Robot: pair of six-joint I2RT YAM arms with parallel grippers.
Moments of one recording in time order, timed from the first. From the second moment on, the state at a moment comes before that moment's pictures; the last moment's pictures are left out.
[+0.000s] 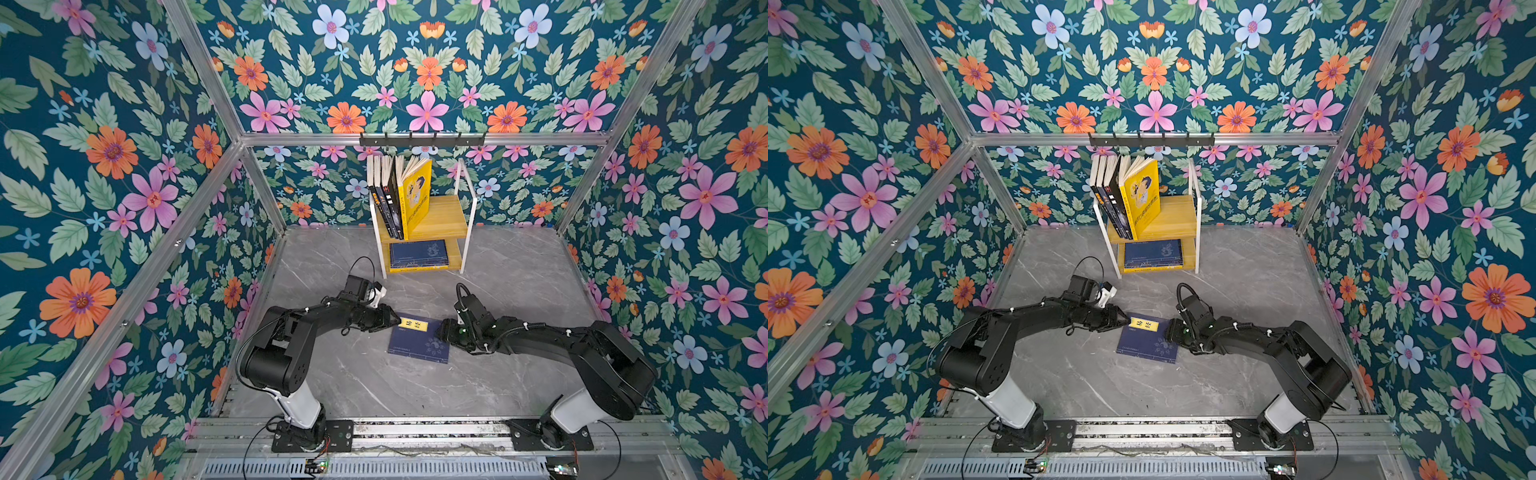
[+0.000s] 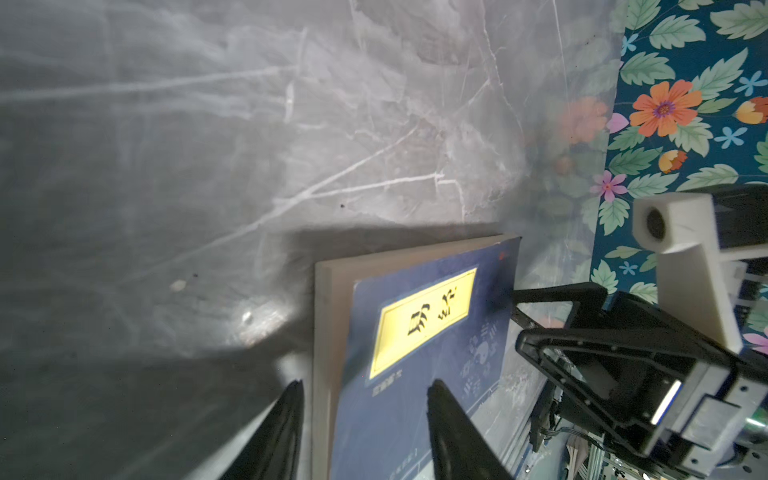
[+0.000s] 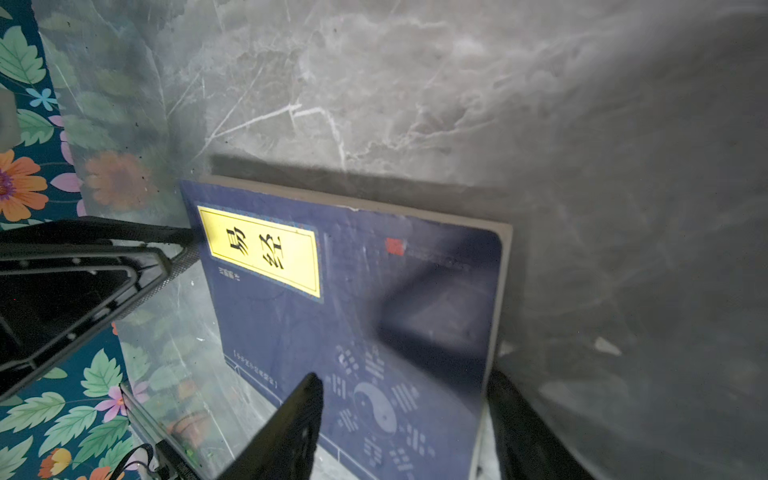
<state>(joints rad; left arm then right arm) -0.36 1.68 0.80 -0.17 0.65 -0.44 0.69 1.57 0.71 -0.08 -0.19 0.95</state>
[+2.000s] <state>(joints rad) -0.32 1.52 0.88 -0.24 0.72 -0.54 1.14 1.77 0.87 0.07 0.58 -0.19</state>
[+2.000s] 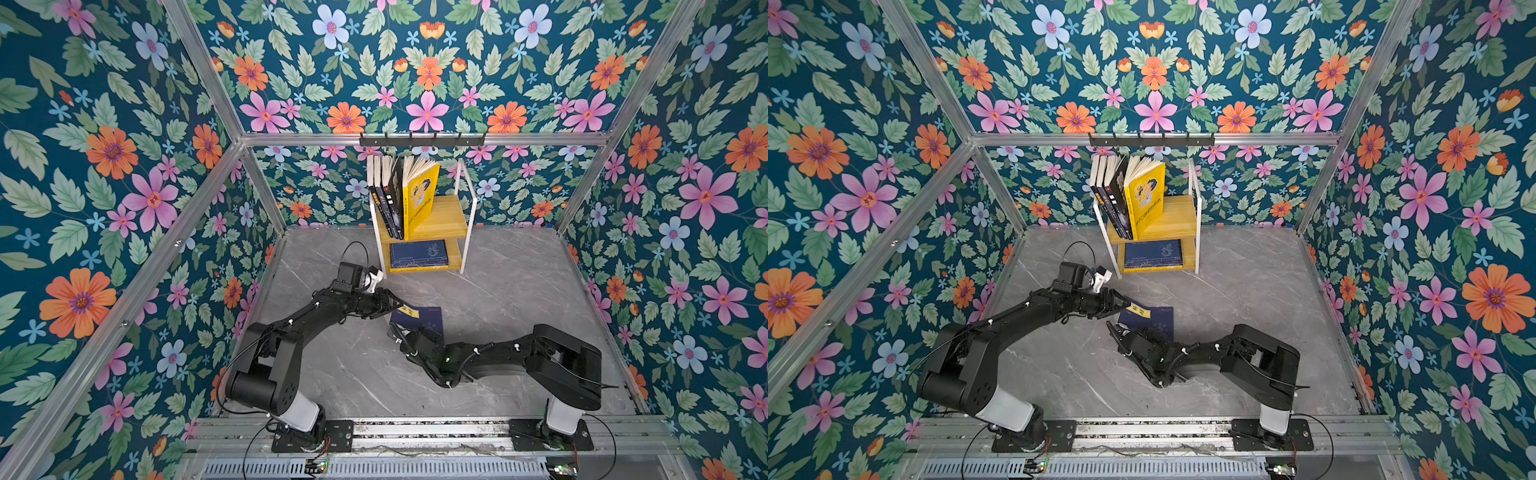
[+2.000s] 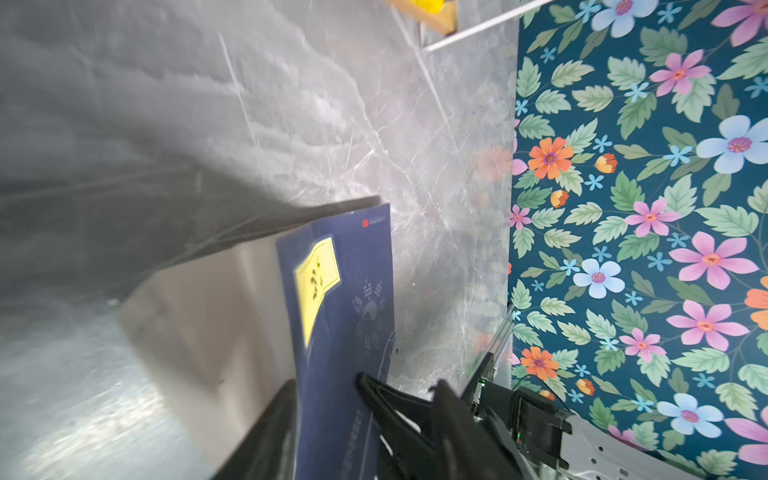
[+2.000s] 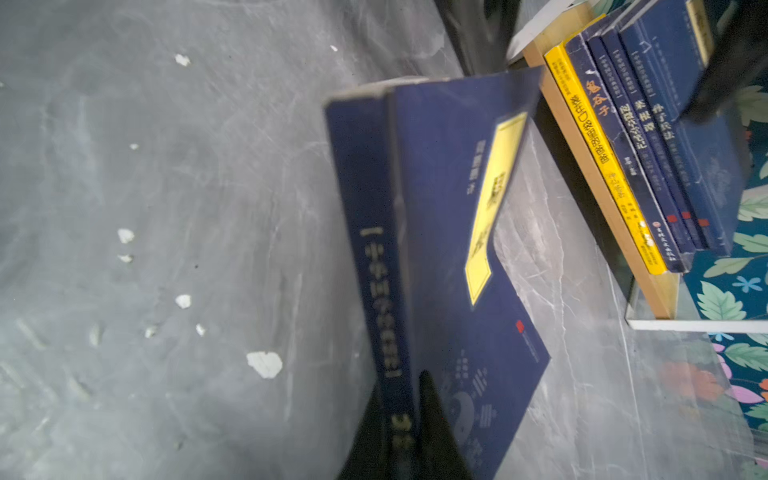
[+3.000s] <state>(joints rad) 0.04 1.22 0.82 -0.27 0.50 -0.19 0.79 1.26 1.04 0.00 0.35 0.10</state>
